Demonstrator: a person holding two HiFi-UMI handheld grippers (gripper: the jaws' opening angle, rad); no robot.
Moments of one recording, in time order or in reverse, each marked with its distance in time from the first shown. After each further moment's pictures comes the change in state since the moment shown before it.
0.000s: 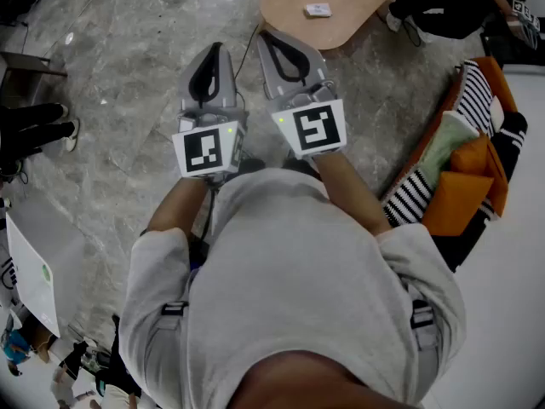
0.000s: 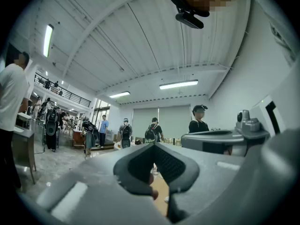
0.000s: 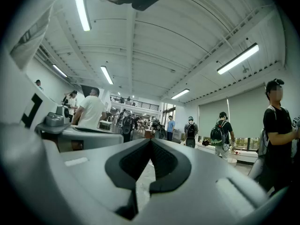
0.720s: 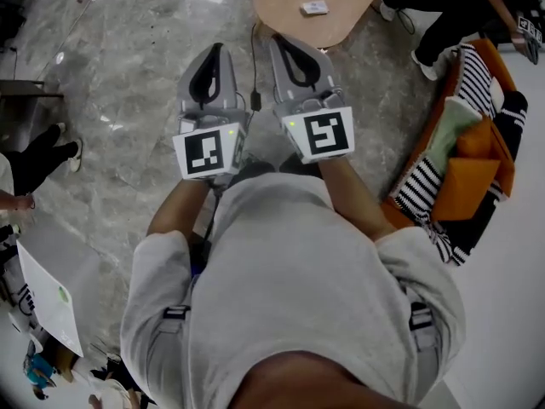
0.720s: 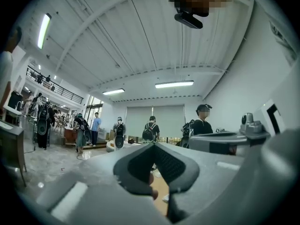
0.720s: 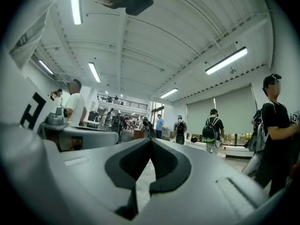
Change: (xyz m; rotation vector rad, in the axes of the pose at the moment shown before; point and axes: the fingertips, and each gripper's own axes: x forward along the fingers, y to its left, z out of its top) left arm 0.020 0.039 -0.010 0.018 0.037 -0.093; right arm 0.024 -0.003 -0.010 0.060 -0.003 -0.147
